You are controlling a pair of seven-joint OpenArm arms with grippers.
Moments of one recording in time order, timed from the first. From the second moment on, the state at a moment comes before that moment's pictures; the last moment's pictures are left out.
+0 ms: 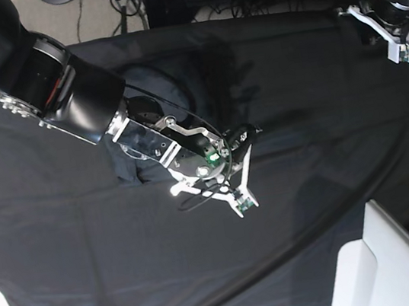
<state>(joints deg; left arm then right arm) 27.6 -12.7 -39.7 94.0 -12.2 -37.7 39.3 28.3 -2.1 -59.3 57.1 30.0 -17.8 -40.6</state>
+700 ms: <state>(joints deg) 26.5 -12.8 -37.4 93.7 -7.1 -37.7 39.6 30.5 -2.1 -56.2 57.7 30.4 -17.7 -41.3</state>
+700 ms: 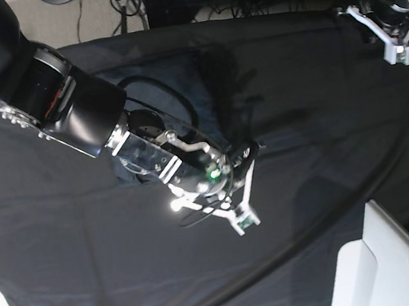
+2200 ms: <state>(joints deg) 38.2 -13.5 8.5 53.5 9.1 -16.6 1.7 -40.6 24.1 -15.5 87.9 29.7 -17.6 -36.8</state>
